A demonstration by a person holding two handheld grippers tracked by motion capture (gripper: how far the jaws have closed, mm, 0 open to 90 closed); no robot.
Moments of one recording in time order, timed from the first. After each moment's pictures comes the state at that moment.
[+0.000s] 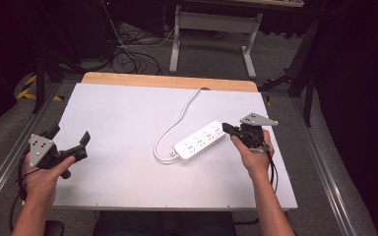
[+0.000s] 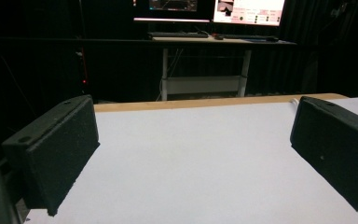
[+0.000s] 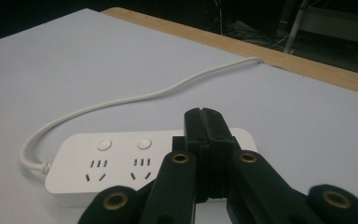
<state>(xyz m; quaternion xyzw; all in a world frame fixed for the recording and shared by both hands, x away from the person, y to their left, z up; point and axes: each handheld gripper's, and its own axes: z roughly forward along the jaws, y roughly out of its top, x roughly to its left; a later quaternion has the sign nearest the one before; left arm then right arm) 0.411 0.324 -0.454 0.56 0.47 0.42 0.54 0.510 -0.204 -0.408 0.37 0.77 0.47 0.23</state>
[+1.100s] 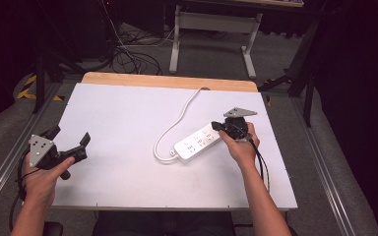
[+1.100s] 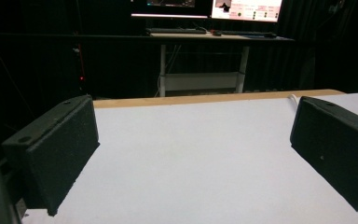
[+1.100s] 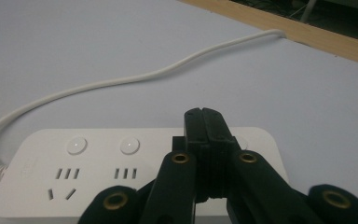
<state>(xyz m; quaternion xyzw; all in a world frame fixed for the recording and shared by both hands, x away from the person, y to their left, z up) 0.411 0.325 -0.455 0.57 0.47 0.42 0.54 0.551 -0.178 -0.431 0.37 0.80 0.42 0.20</state>
